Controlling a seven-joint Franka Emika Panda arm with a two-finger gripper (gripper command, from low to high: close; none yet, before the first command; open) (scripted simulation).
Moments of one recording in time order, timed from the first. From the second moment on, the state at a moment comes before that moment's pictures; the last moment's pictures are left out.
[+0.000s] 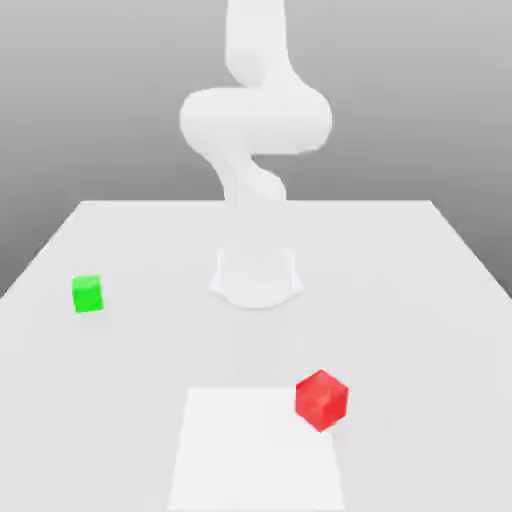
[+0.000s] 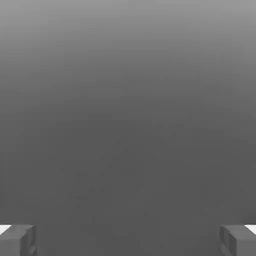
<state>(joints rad) -0.03 -0.73 0.06 -2.35 0.00 2.35 0.91</state>
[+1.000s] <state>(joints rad) -0.10 0.15 0.29 -2.81 -0.23 2.95 2.08</state>
